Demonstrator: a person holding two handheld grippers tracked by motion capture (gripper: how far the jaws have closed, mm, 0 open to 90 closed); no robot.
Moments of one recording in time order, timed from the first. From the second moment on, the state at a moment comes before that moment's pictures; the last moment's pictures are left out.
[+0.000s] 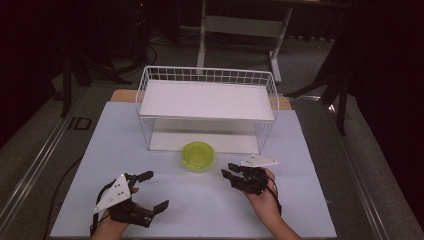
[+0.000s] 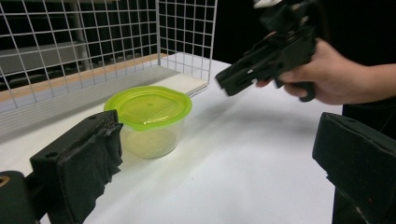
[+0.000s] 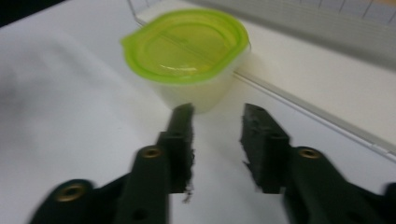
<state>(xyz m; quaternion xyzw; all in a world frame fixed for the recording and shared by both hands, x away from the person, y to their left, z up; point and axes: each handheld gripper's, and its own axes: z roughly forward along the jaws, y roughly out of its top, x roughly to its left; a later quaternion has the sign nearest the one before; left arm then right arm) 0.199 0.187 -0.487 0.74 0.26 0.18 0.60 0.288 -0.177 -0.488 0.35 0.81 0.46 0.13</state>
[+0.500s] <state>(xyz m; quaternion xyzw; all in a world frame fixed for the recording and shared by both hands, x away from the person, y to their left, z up) 0.217 0.186 -0.473 0.75 0.31 0.13 0.57 0.270 -0.186 -0.469 0.34 0.76 0.53 0.14</state>
